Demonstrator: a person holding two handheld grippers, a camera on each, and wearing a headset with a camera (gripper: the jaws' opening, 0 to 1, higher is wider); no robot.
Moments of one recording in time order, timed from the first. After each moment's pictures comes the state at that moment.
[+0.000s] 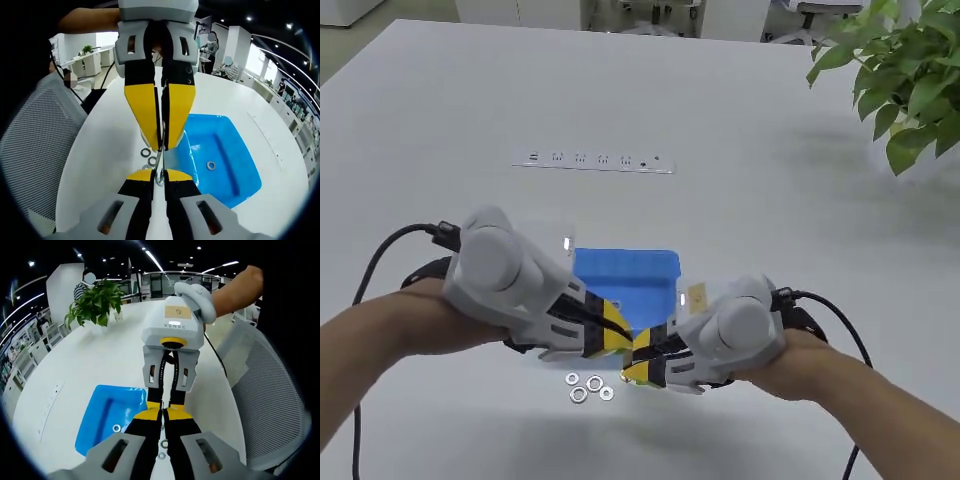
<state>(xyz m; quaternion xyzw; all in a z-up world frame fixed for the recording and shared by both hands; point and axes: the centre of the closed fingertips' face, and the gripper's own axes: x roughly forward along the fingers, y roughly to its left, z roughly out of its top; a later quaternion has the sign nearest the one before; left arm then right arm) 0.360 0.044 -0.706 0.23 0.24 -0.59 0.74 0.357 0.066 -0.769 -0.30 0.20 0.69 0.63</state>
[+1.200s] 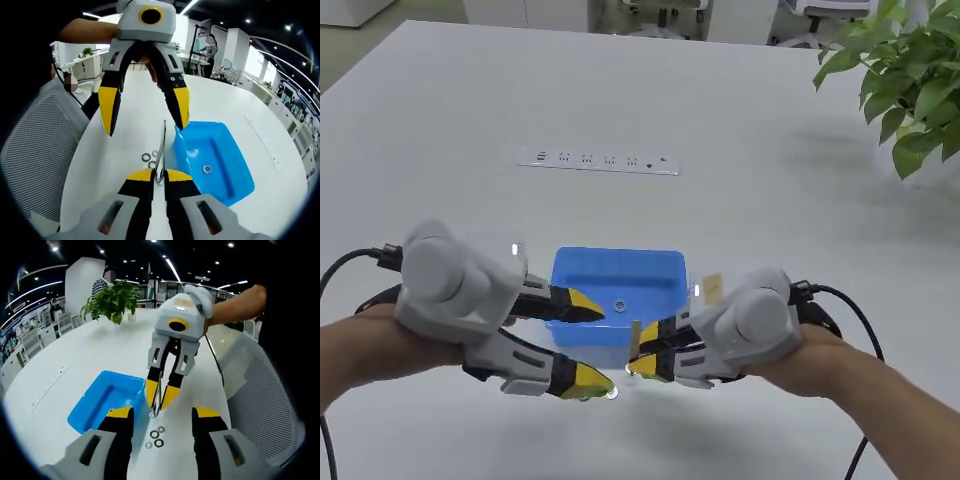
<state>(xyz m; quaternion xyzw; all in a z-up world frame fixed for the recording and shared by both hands) 0.338 0.069 -0.698 0.14 0.25 -0.55 0.78 0.356 0.065 -0.749 -0.29 0.20 0.69 0.63</state>
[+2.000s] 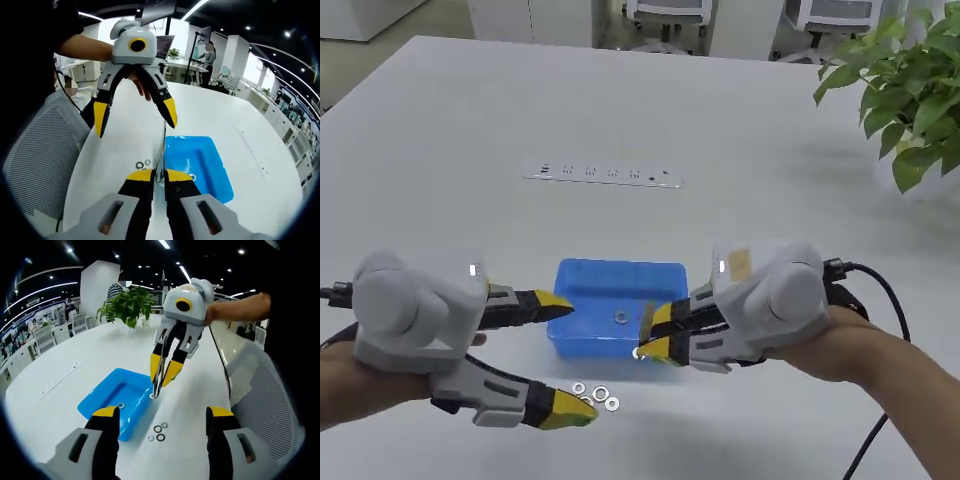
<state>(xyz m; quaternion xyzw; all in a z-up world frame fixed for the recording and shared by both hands) 0.336 0.090 -0.691 0.12 0.23 -0.50 0.82 0.371 0.060 -0.706 -0.29 0.17 0.69 0.64</state>
